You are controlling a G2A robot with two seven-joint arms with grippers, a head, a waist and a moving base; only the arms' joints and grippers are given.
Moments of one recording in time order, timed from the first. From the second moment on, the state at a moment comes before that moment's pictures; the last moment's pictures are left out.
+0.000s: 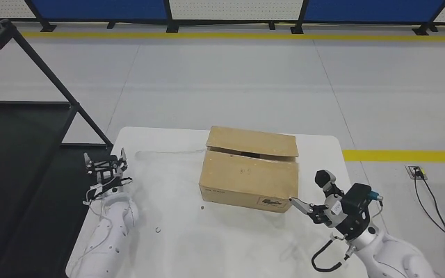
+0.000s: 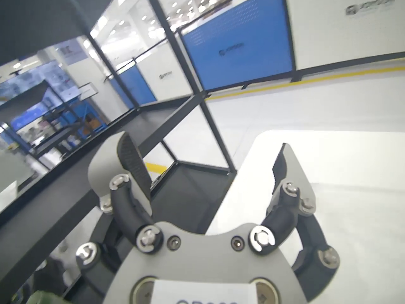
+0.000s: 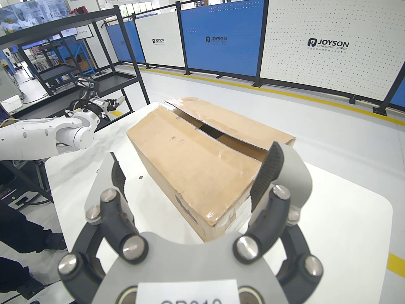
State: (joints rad) left arm 0.74 -1.29 -1.38 -0.72 1.46 0.45 0.58; right arm -1.40 -1.22 1.66 -1.93 -0.98 -0.64 0.20
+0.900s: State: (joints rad) left arm 0.99 -1.21 -1.42 -1.12 1.77 -0.07 0.71; right arm -1.15 -1.20 1.64 -1.52 -0.70 -0.69 0.40
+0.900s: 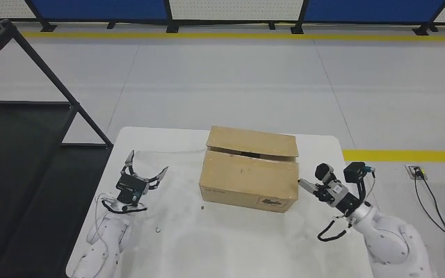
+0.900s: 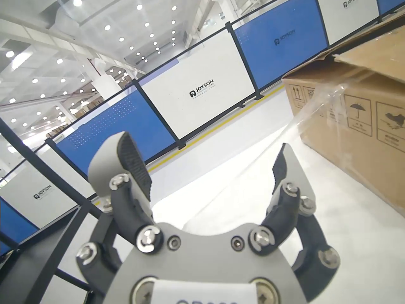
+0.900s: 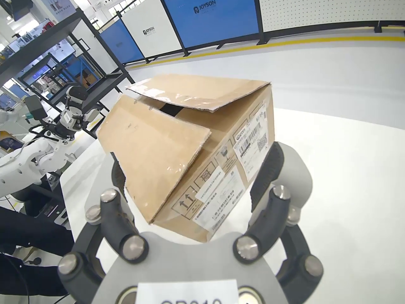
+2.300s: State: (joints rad) left arm 1.02 -1.20 -1.40 -1.19 1.79 -0.08 0.65; right arm -0.71 -1.23 1.36 -0.88 -0.14 -0.74 0.55
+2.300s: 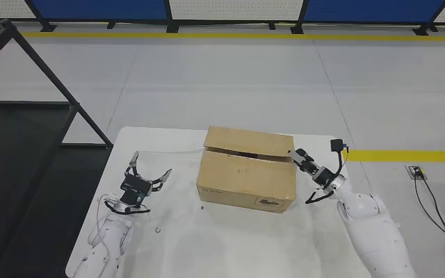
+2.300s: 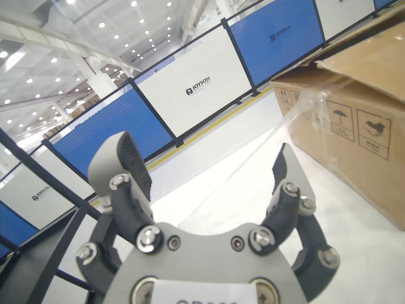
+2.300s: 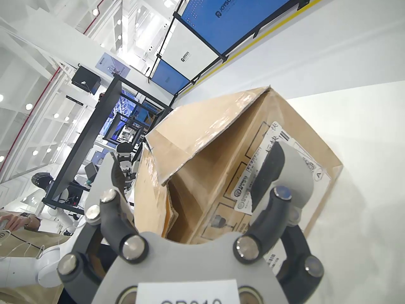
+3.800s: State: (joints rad) left arm 1.03 -1.20 -1.39 -1.13 1.76 -0.04 0.62; right arm -0.72 -1.24 1.23 -0.98 -0.17 -0.75 0.52
